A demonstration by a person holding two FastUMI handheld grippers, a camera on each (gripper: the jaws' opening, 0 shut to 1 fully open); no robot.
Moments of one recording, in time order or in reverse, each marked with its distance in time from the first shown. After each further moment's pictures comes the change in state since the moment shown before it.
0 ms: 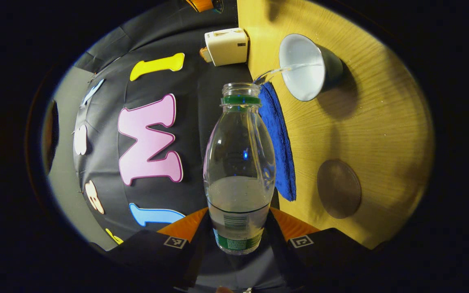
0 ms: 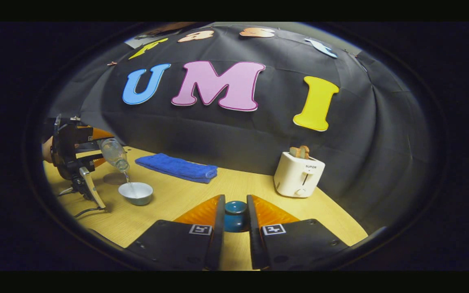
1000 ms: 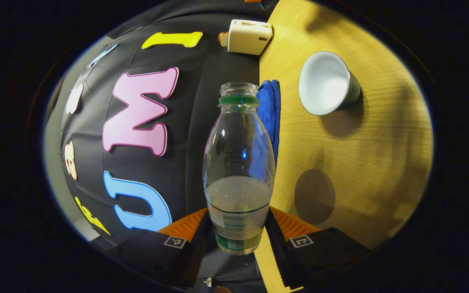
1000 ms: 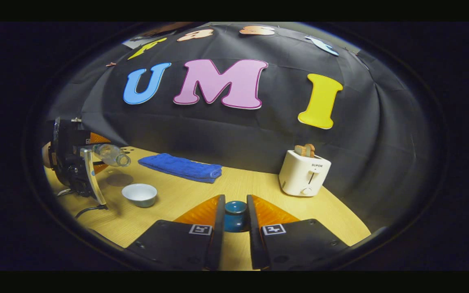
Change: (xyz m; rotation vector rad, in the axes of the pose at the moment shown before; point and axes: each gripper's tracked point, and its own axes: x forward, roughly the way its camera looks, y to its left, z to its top) left arm -0.015 -0.010 -0.002 -0.227 0.095 -0.156; right arm 0.008 0.009 0.002 0.013 0.019 0.023
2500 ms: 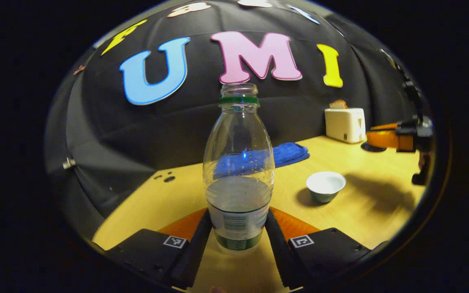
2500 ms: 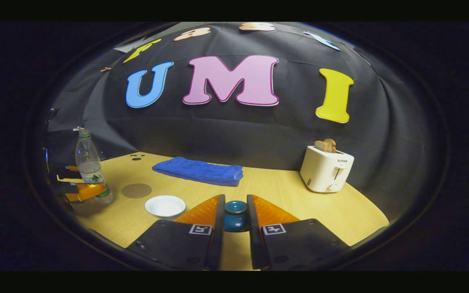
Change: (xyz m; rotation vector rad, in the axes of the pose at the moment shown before) left arm -0.082 -0.031 -0.025 -1.195 0.003 -0.222; right arm 0.020 0.057 0.009 0.073 0.031 0.046
